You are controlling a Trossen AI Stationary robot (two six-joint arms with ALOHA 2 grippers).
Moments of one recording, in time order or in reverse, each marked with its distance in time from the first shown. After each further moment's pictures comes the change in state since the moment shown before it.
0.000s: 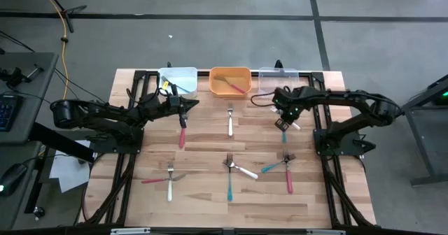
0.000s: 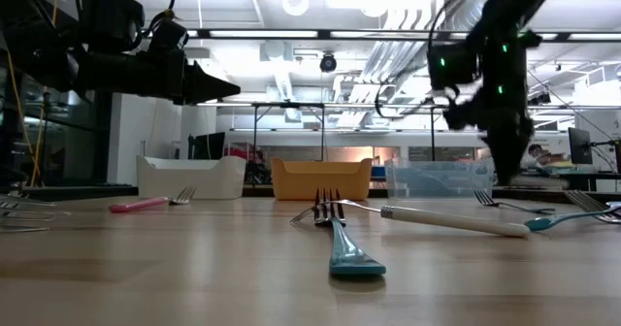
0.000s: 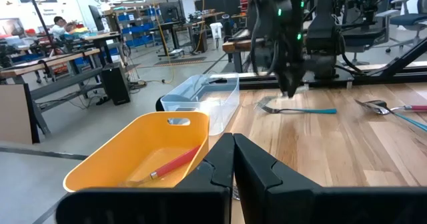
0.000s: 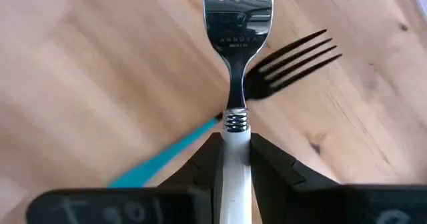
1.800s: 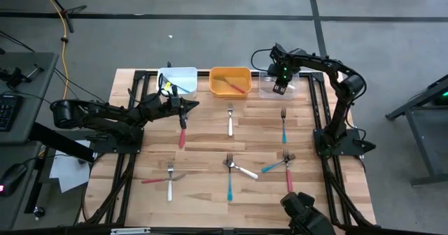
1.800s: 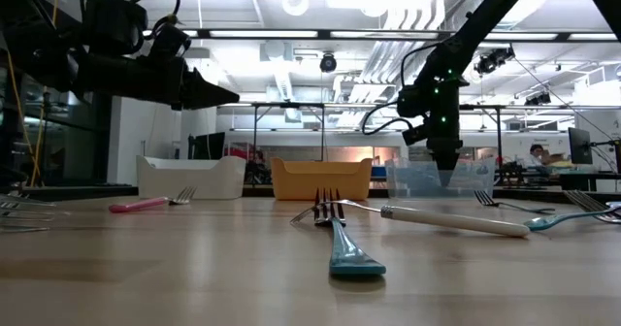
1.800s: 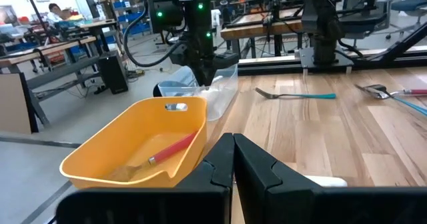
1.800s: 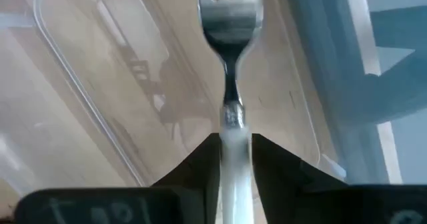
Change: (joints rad) left arm 0.000 0.000 0.000 -0.053 -0.001 0.010; right arm -0.473 0.505 0.508 0.048 0.041 -0.751
